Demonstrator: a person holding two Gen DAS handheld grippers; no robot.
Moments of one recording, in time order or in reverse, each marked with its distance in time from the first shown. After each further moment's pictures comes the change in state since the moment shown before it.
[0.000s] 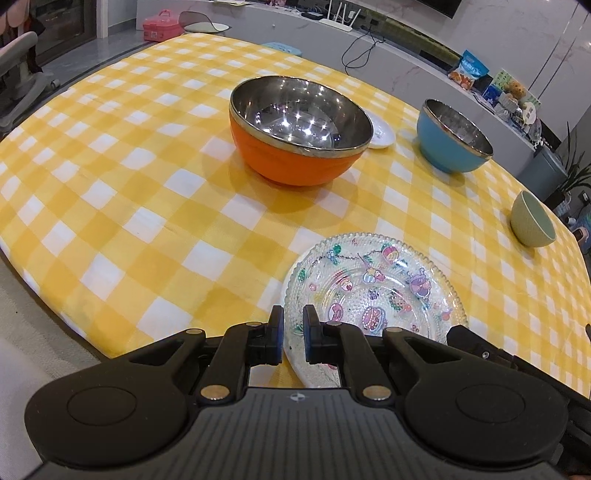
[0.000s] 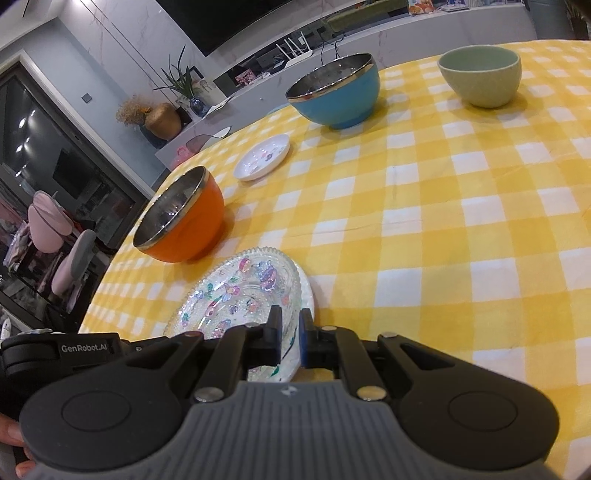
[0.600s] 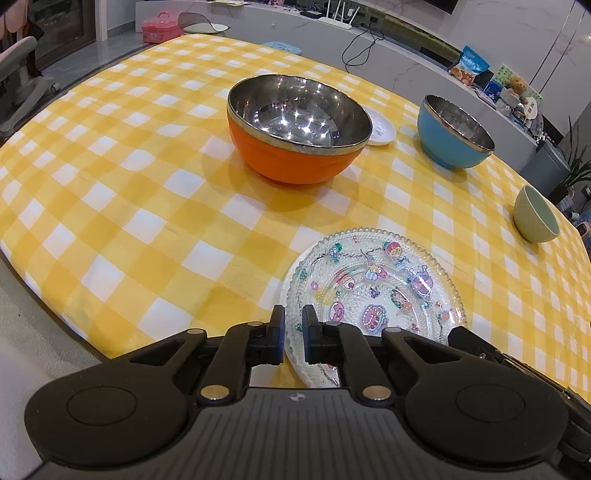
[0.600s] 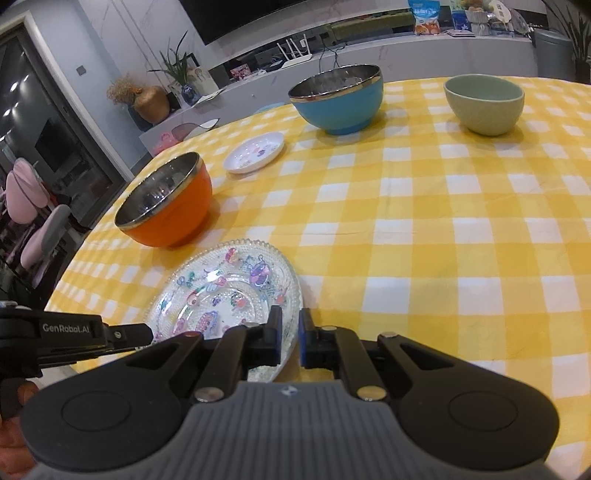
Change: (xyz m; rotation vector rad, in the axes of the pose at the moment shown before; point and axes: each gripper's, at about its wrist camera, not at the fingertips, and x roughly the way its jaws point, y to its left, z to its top) left arm 0.001 -0.003 0.000 0.012 0.005 0.014; right arm 0.002 0.017 -0.005 -0.108 -0.005 -0.108
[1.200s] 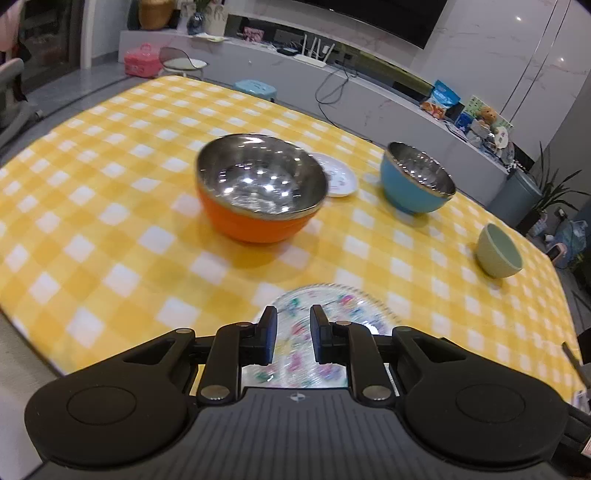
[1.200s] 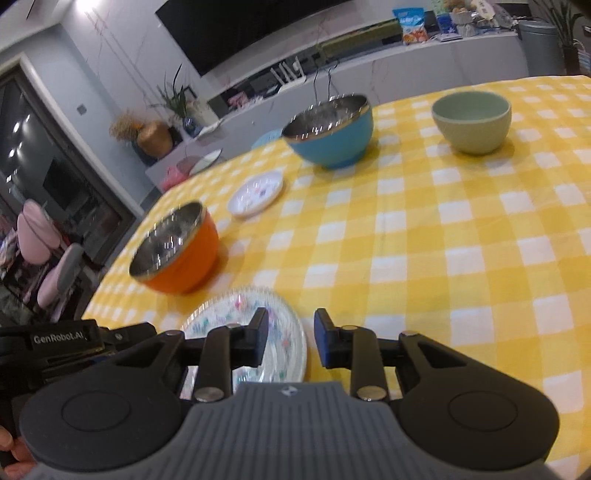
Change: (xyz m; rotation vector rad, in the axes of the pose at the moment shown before) left arm -0.021 -0.016 0.022 0.008 -0.122 -0.098; right arm -0.018 -0.012 0.022 0.098 -0.087 0.055
